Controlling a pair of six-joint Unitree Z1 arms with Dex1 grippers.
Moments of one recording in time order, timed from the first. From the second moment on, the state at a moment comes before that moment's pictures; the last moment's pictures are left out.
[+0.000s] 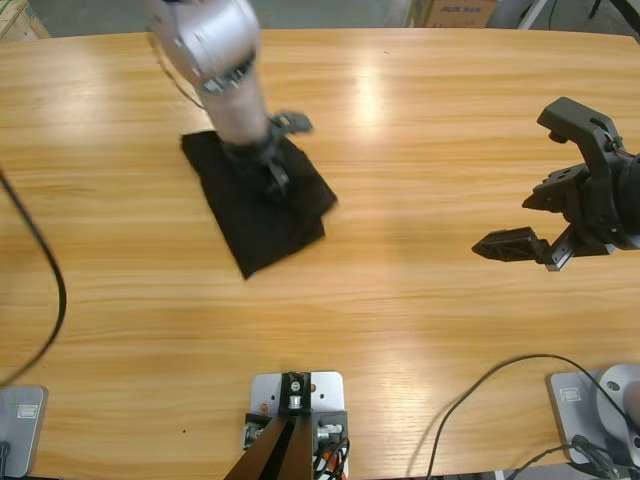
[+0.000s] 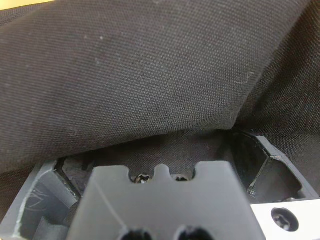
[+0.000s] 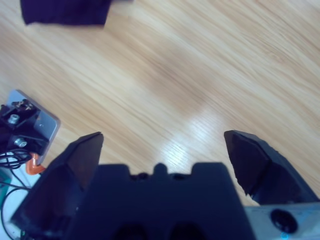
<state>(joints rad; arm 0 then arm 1) -0.71 2.35 -1.93 1.08 -0.03 0.26 0.68 1.32 -0.84 0.64 0.11 0.23</state>
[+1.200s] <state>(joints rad) -0.21 2.54 -2.63 1.47 0.02 -0.08 0.66 1.42 -0.84 0.60 0.10 0.23</state>
